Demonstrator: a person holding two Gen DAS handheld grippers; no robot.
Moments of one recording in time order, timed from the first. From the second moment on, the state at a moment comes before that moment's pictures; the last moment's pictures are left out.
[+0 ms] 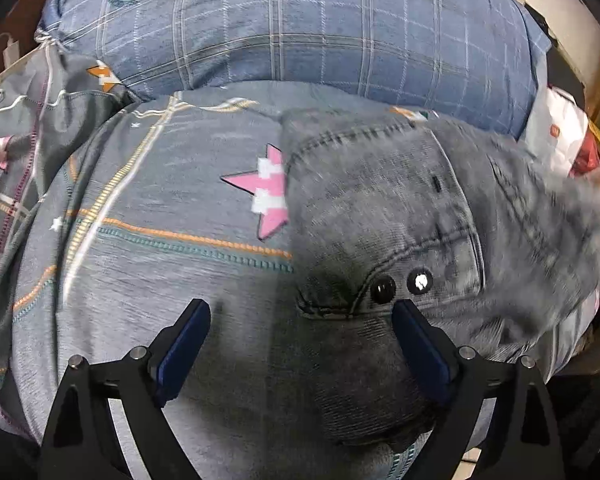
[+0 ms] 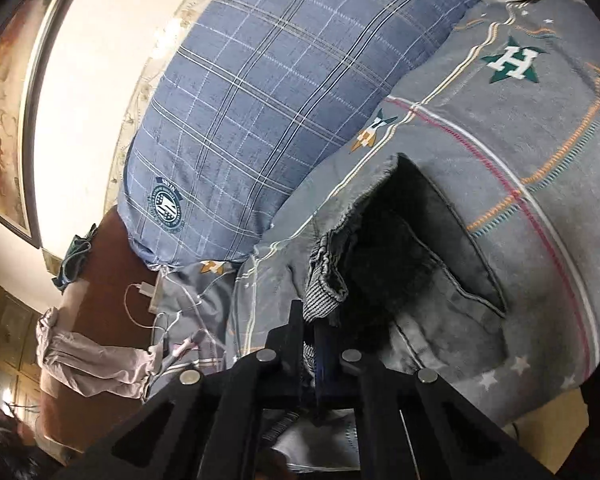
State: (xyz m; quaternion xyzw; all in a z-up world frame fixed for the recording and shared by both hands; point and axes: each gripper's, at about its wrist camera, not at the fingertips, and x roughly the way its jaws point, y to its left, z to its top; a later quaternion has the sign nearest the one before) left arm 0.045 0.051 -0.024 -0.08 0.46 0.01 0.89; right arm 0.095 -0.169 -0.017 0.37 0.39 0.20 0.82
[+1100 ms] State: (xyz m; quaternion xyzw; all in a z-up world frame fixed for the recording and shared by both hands) left arm 0.054 0.030 -0.032 -0.05 0.46 -0.01 0.89; right arm 0.130 -0.203 -0.088 0.45 0.44 0.18 0.75
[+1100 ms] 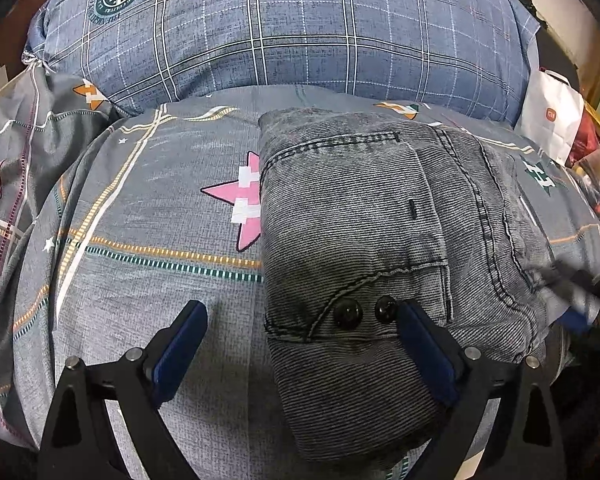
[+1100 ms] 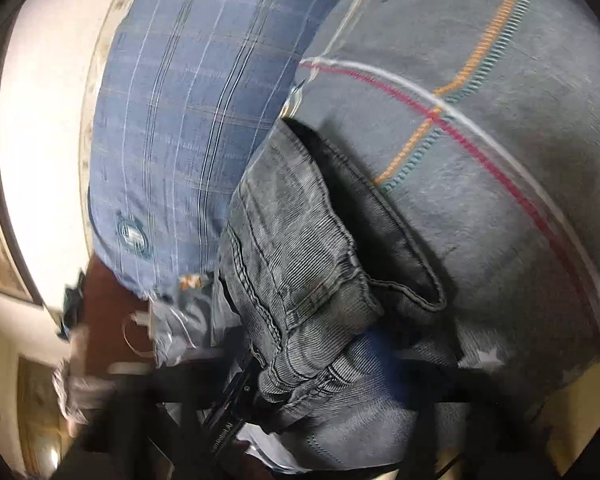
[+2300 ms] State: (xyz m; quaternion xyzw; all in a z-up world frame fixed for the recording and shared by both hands) left arm 0.045 0.005 -0.033 0.04 0.44 0.02 0.89; right arm 0.220 -0.160 -0.056 0.27 0.47 0.27 0.79
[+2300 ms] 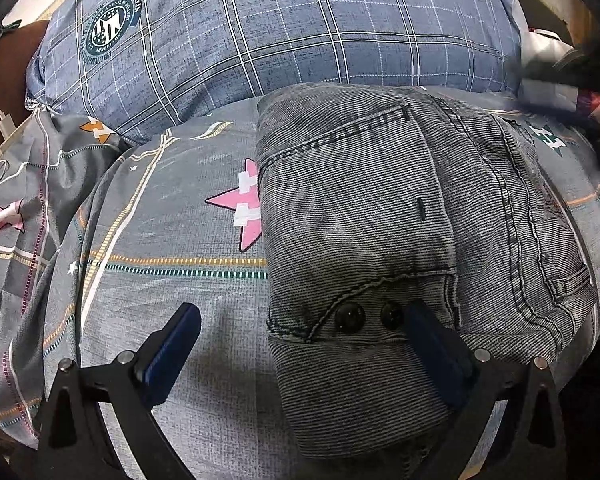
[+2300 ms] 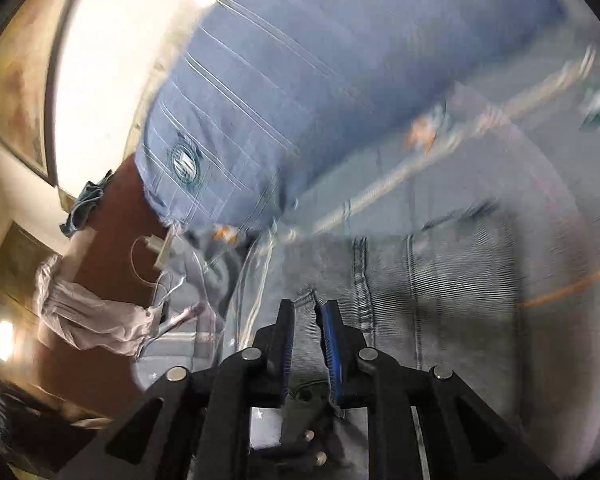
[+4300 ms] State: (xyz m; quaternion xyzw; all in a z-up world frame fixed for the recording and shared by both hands) left arm 0.039 0.031 -0.044 -0.01 0.44 -0.04 0.90; right arm 0.267 -0.017 -0.006 -0.08 0.46 0.26 0.85
